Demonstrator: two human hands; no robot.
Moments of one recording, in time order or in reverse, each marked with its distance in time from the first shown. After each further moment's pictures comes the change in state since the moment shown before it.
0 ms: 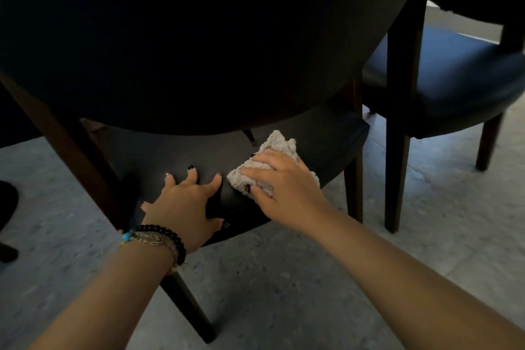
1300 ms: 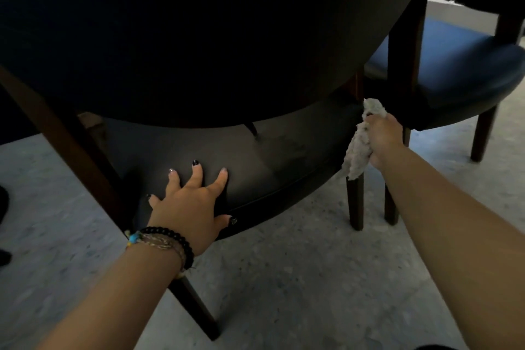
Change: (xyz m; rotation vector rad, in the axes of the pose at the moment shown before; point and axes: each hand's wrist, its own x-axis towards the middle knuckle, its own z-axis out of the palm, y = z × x) left_hand -0.011 0.004 -0.003 0.077 -0.014 0.052; right_hand 0.033 0.142 -0.064 0.755 0.594 1.081
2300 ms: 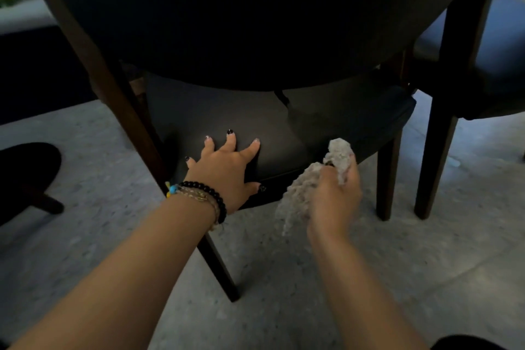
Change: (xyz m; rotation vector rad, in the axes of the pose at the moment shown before) left_hand -0.002 -0.003 -0.005 -0.067 -0.005 0.019; right_hand -0.205 0.073 0.067 0.275 0.022 -0.070
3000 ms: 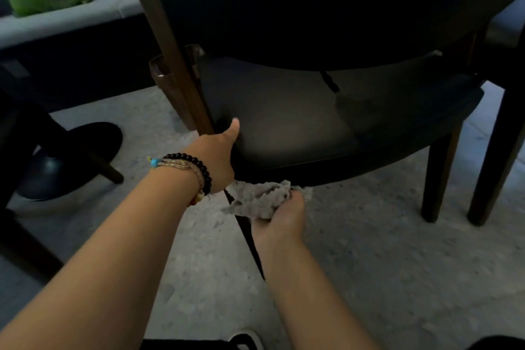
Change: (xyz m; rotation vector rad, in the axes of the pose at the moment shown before) left_hand -0.043 -0.058 -0.020 -0.151 -0.020 -0.248; right_hand -0.106 0.035 0.060 0.682 -0.271 0.952
